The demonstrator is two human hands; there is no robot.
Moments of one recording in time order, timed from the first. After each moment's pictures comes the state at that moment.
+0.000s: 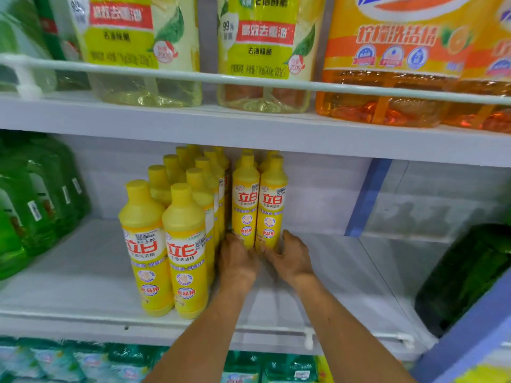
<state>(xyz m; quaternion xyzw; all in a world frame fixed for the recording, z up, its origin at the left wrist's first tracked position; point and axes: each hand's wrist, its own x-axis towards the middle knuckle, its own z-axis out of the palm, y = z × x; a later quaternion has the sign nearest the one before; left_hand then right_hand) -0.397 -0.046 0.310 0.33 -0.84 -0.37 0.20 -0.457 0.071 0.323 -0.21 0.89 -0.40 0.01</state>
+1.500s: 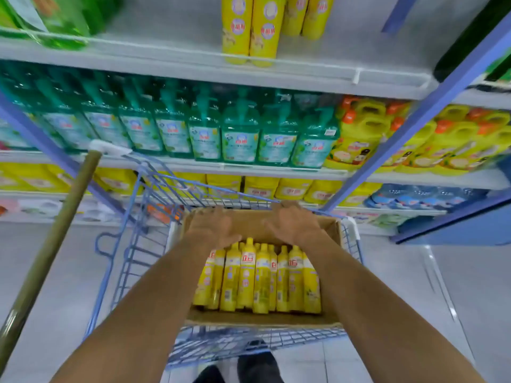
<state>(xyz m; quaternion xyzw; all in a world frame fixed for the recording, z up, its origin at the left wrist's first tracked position) 0.038 -0.047 0.137 0.10 -0.96 -0.04 -0.27 -0.054 0.142 0.151 -0.30 0.93 0.04 0.21</state>
